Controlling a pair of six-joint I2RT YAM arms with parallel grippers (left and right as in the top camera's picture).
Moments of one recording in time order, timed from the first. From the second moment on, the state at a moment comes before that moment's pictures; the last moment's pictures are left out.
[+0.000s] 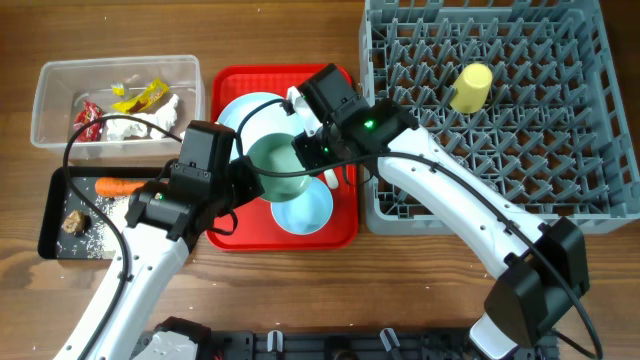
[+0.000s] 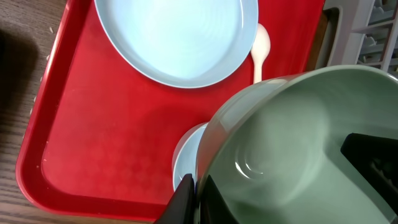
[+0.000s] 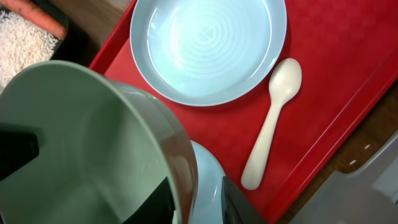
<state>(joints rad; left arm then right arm) -0.31 1.18 0.95 -0.81 0.09 -0.72 0.69 1.79 1.55 -0.85 -0.14 0.11</state>
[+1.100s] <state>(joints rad) -0.31 1.01 1.01 -0.71 -0.18 -0.71 0.50 1.79 1.59 -0.66 -0.03 0.11</state>
